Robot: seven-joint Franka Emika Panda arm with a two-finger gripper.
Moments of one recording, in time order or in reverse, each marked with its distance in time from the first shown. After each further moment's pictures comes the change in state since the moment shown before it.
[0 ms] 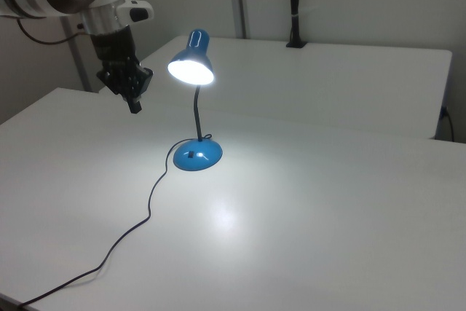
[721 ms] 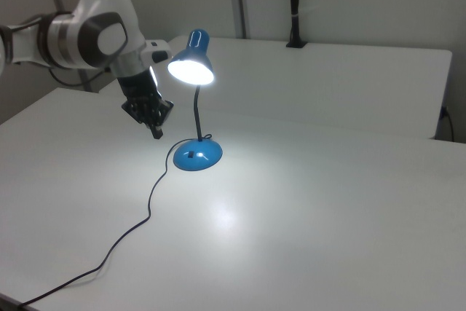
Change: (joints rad) arm 0.006 0.097 0.004 -0.152 0.001 0.333 -0.003
